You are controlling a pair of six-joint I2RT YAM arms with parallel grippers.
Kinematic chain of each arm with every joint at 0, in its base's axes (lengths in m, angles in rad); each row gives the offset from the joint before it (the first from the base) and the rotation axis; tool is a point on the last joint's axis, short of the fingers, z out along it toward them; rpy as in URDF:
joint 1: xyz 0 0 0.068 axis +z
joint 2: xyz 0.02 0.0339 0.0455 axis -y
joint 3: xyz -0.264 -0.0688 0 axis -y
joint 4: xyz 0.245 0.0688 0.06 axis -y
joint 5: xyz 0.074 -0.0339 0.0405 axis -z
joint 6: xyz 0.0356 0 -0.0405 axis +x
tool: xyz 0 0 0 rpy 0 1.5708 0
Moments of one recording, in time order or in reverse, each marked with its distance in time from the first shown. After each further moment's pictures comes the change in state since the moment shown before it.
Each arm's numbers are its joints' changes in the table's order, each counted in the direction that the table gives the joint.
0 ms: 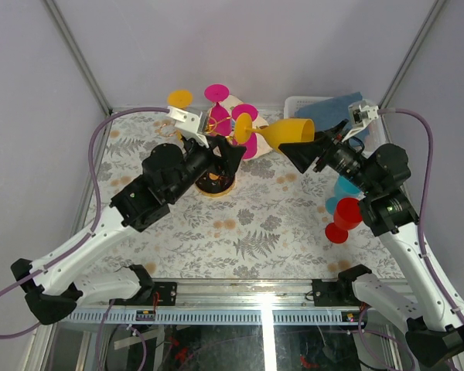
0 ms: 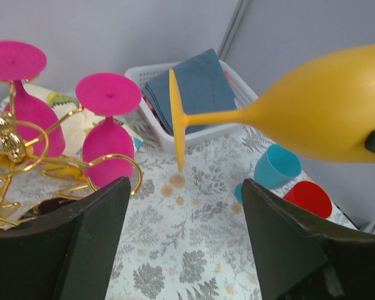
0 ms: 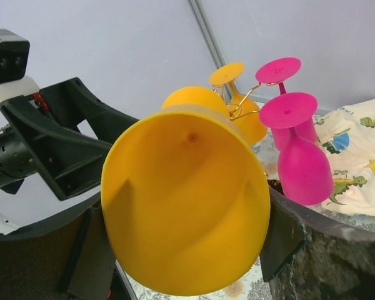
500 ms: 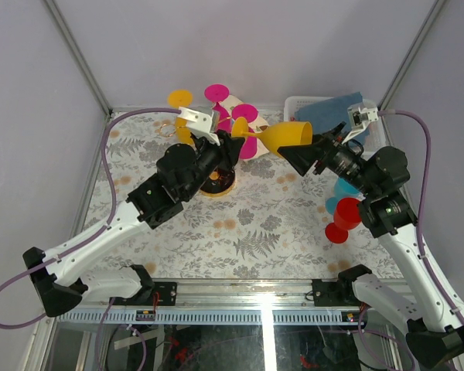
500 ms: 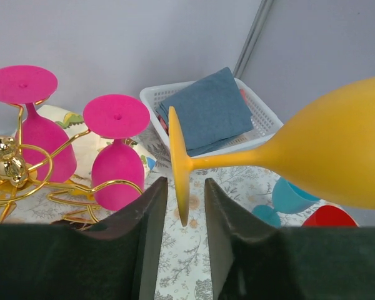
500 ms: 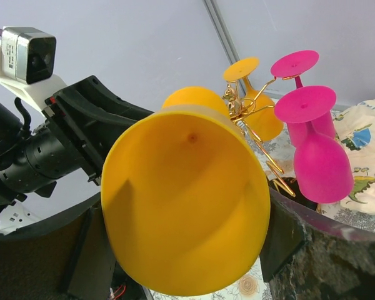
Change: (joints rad) left arm -0.028 -0.077 -0.024 0.164 -0.100 0.063; right arm 0.000 0.011 -0.031 0.040 -0.041 0.057
